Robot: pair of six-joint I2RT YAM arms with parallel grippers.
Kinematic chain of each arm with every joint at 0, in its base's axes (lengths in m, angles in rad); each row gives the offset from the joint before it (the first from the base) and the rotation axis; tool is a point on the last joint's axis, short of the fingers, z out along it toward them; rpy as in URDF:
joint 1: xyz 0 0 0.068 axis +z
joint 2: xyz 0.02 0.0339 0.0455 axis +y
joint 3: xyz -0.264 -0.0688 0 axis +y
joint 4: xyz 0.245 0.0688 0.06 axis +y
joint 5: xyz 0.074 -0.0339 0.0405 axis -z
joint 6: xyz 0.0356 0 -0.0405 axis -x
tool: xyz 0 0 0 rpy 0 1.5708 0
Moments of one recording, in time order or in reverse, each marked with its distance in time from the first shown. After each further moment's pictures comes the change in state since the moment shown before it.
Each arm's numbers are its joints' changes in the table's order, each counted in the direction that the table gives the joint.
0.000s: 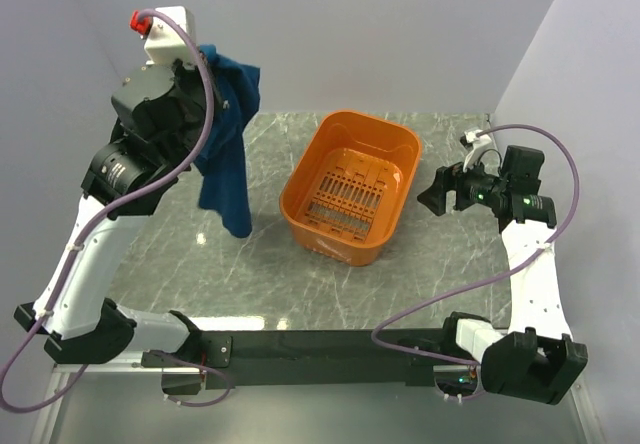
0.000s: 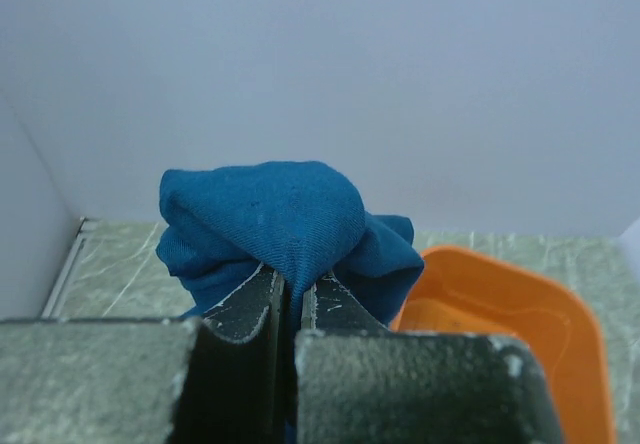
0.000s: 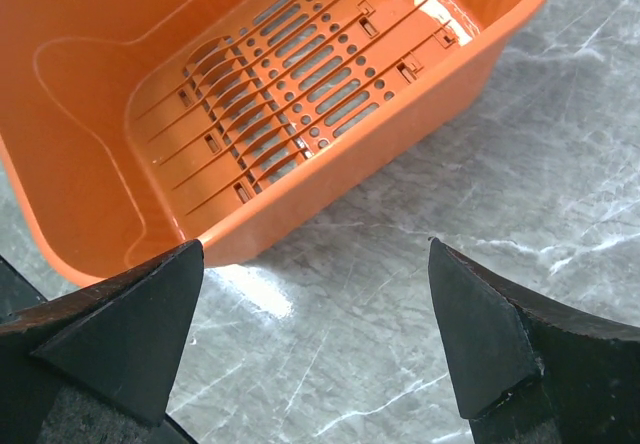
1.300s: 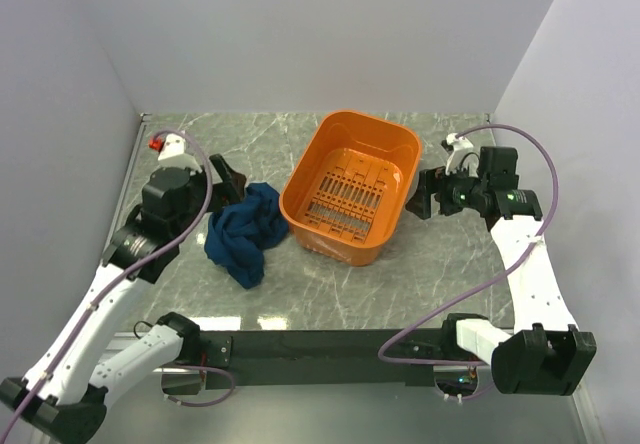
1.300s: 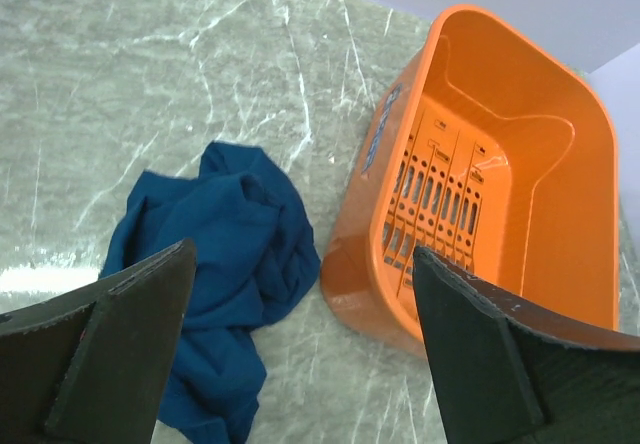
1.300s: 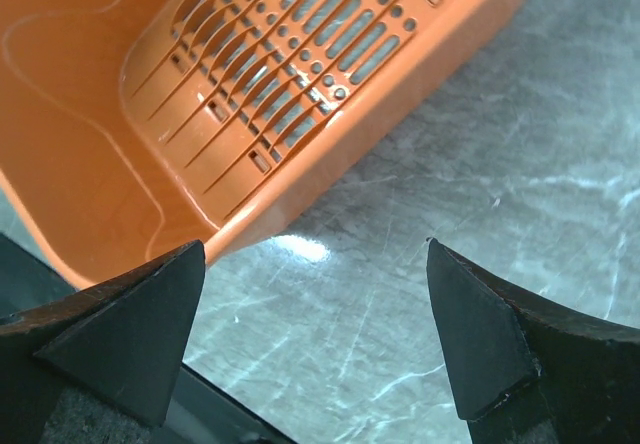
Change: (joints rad) left arm 0.206 -0.486 0.979 -0.101 0.377 0.415; right arm 0.155 0.028 -0.002 0.071 0.192 -0.140
